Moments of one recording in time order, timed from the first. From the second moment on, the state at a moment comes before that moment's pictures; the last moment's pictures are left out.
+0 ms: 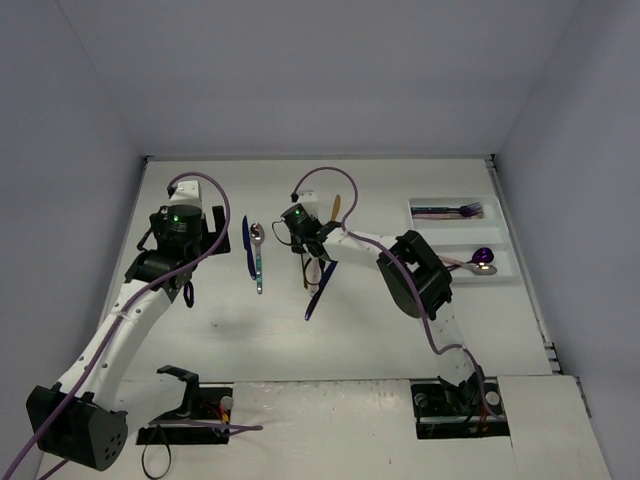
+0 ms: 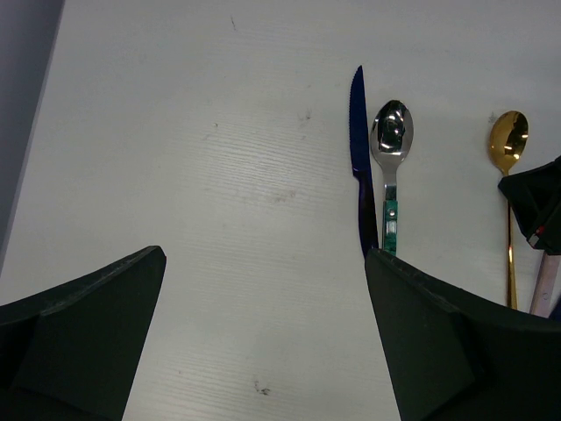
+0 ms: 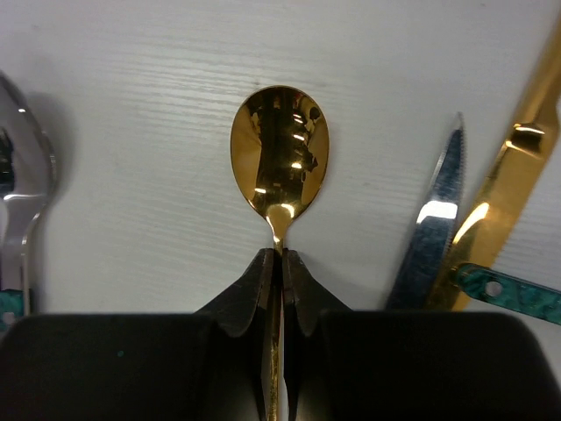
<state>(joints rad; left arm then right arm) -0.28 1.04 0.97 -0.54 -0.36 -0.24 0.79 2.21 1.54 -0.16 0.35 0.52</state>
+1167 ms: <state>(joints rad) -0.28 1.02 0.97 -0.54 -0.37 -0.24 -0.02 1.47 0.87 -0.20 0.63 1.03</state>
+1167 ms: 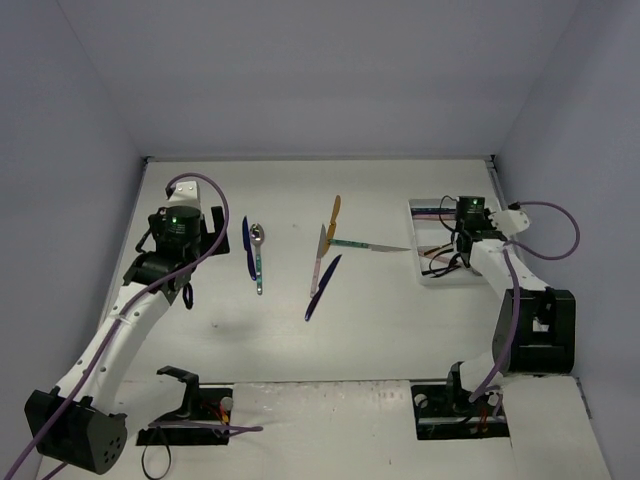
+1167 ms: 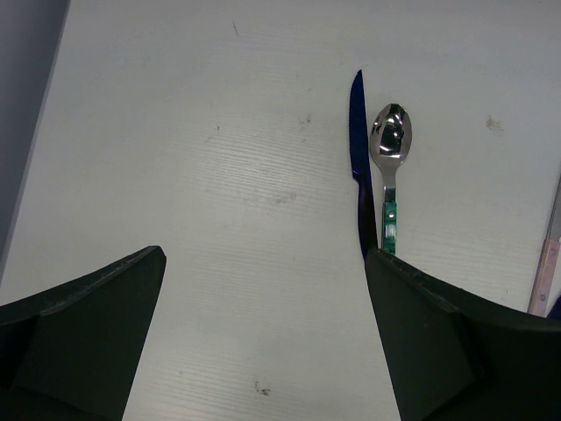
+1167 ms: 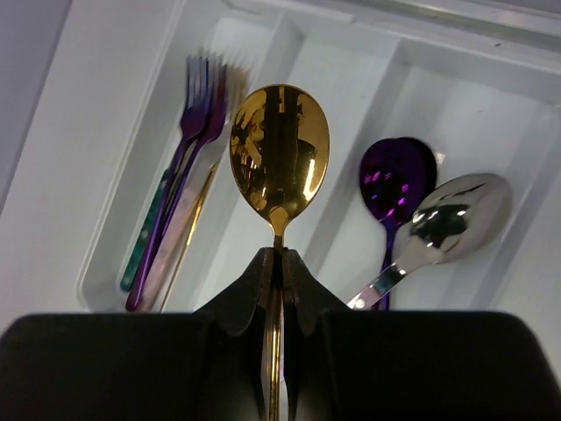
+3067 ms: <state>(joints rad) -0.28 1.01 0.97 -0.54 -0.37 -0.24 0.95 2.18 1.54 -0.06 0.32 0.50</state>
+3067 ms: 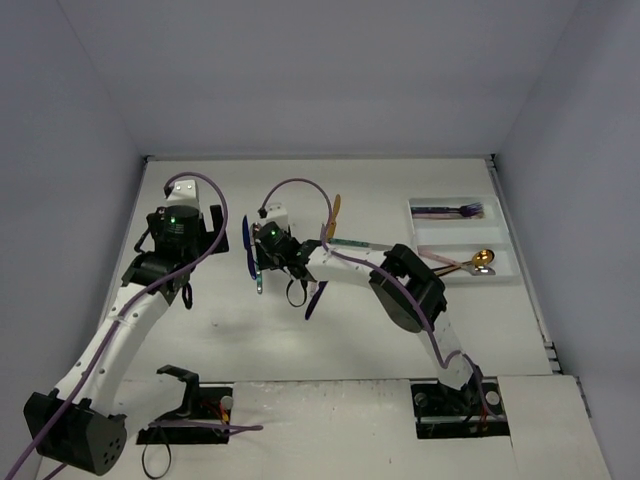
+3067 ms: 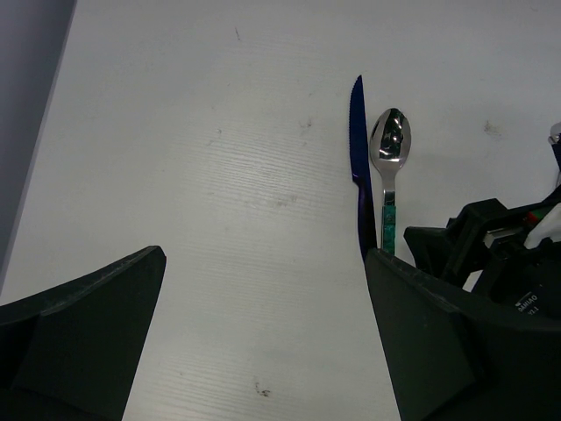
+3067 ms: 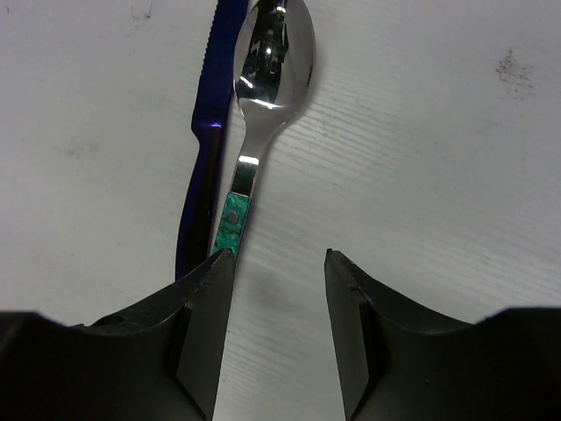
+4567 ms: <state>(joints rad) -0.28 1.01 0.97 -0.54 -0.37 -0.24 0.78 2.05 1.31 -0.04 0.20 0.36</state>
